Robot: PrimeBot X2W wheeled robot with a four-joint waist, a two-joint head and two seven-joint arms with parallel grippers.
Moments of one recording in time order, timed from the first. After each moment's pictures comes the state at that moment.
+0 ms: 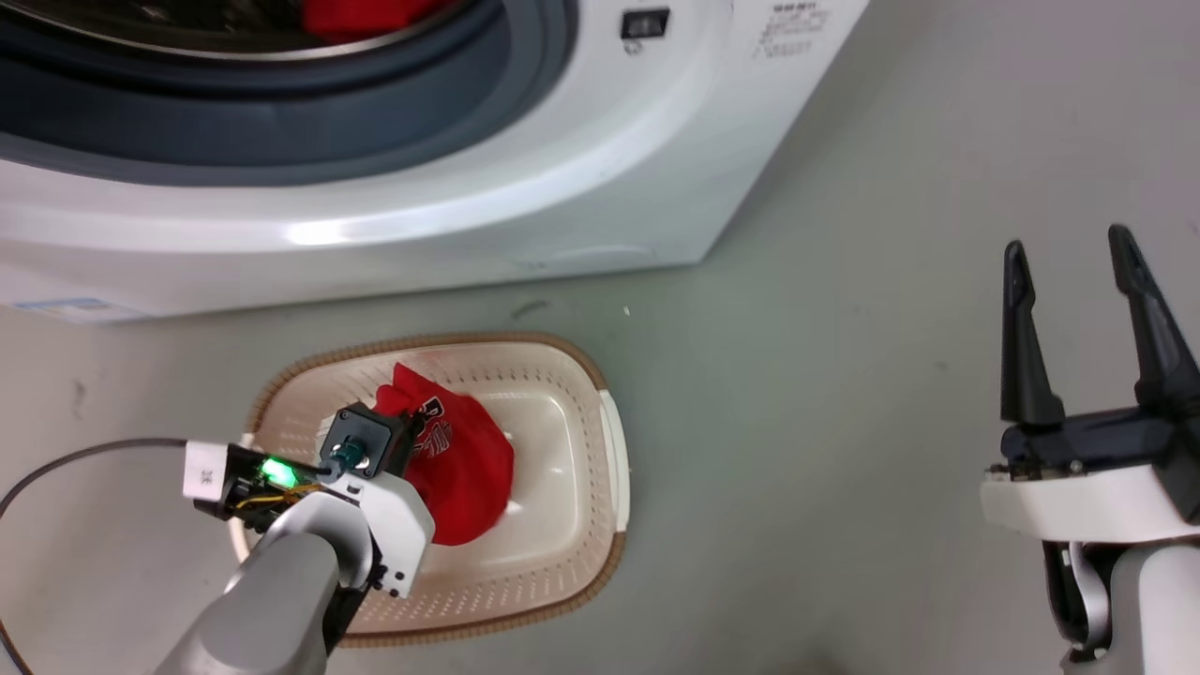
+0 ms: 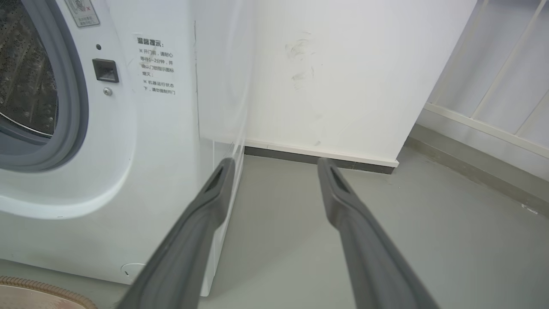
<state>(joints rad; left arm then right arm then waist) -0.49 0.35 -0.58 0.70 -0.33 -0.03 -0.15 -0.17 -0.05 -0.06 -0.12 -0.07 0.13 -0.26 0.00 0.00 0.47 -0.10</state>
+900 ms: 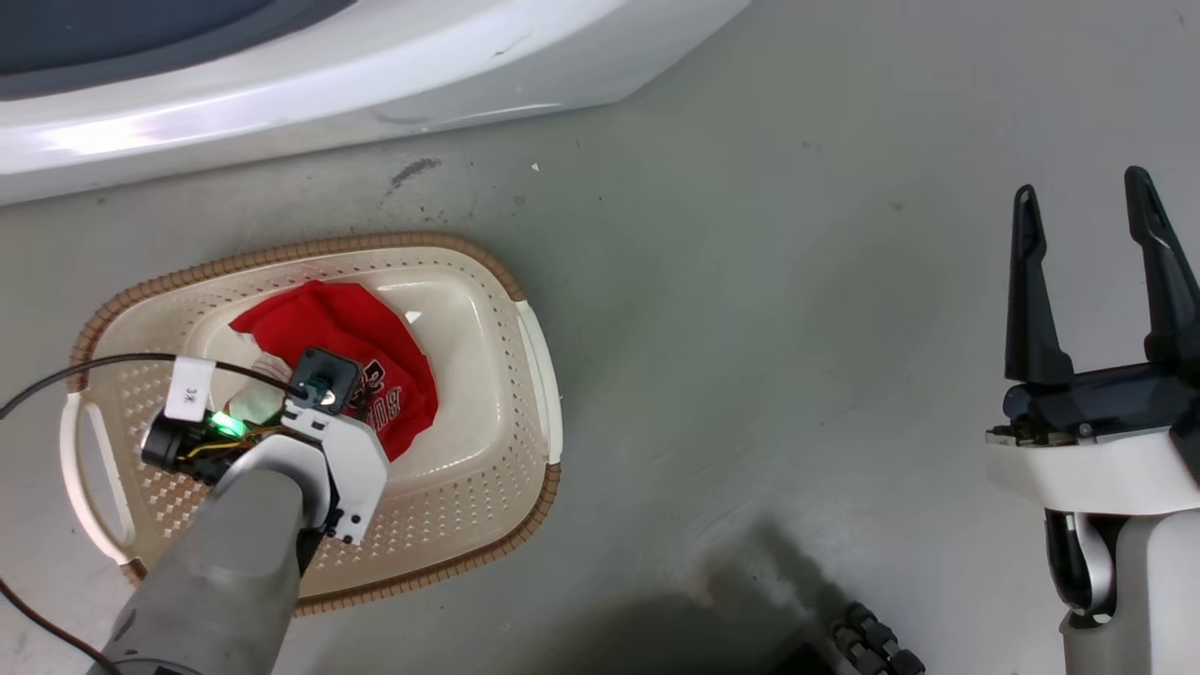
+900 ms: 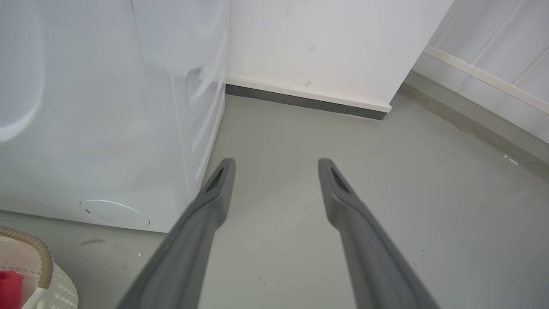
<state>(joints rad) -0.79 0.28 -0.64 1.24 -0.29 -0.08 -0.21 -0.25 -0.05 -0.05 -0.15 -0.05 0.13 -0.26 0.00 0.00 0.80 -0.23</state>
